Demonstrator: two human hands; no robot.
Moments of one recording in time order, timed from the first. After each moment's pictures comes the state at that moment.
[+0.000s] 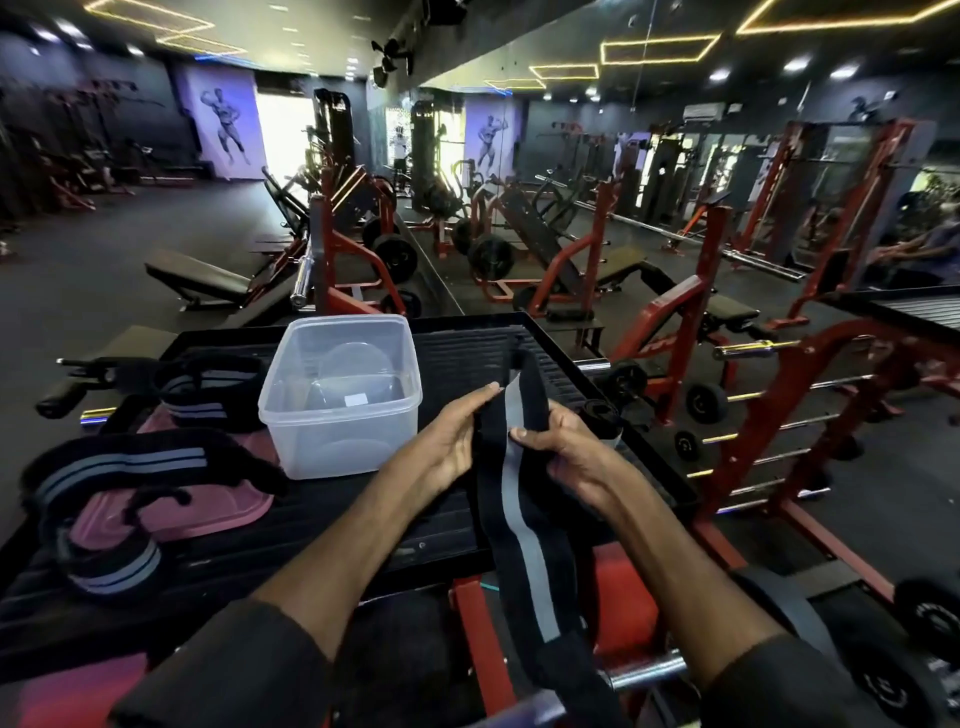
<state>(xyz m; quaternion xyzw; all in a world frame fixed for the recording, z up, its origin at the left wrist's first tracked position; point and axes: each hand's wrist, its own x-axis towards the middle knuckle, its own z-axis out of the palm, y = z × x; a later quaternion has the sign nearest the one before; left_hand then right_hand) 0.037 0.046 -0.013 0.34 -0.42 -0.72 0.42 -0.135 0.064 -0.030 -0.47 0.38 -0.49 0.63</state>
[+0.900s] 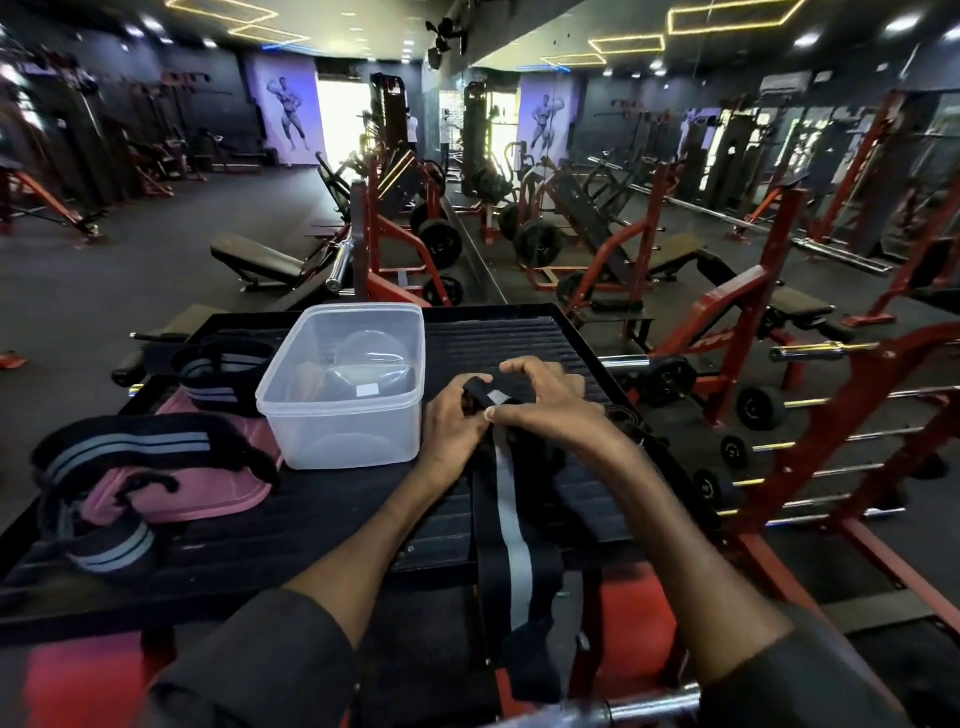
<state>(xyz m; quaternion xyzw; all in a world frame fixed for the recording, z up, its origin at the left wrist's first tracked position) 0.030 0.018 -0.049 0.51 -0.61 -0.28 0.53 -0.127 0.036 0.018 -0.72 0.57 -0.26 0.29</state>
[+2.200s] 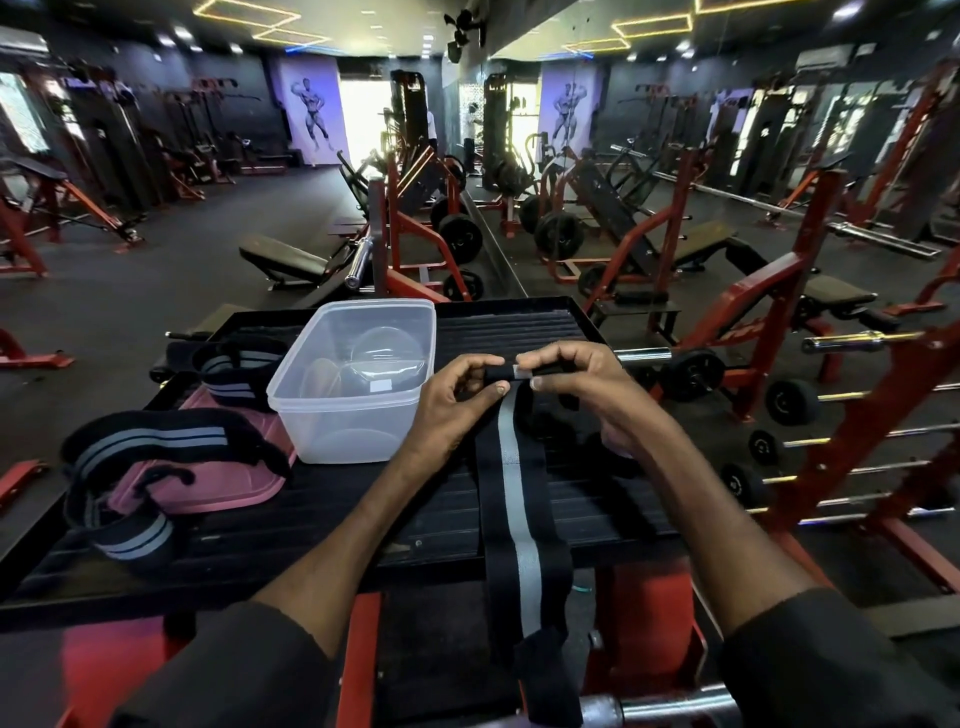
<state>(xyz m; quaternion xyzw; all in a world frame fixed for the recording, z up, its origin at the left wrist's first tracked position) 0.042 0.025 -0.028 0.40 -0.64 -0.31 0.58 -0.158 0.011 0.015 -0.67 0.36 -0.47 0.46</state>
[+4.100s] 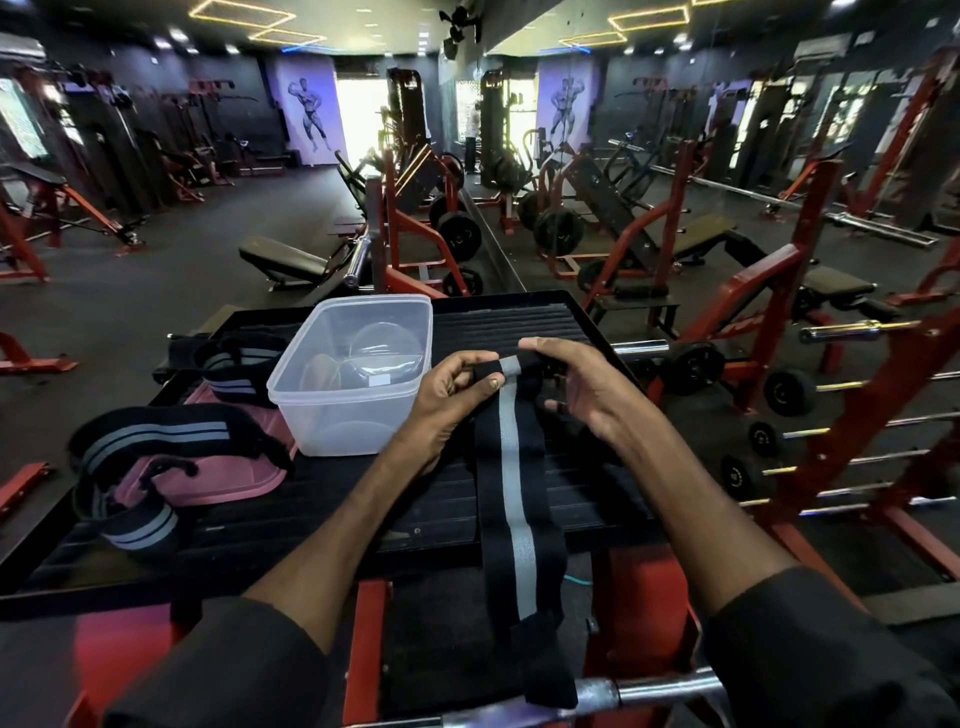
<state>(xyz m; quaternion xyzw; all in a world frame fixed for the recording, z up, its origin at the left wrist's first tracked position) 0.039 0.038 -0.023 0.38 -0.55 -0.46 0.58 -0.151 0.014 0.015 -0.52 0.43 -0.43 0.60</state>
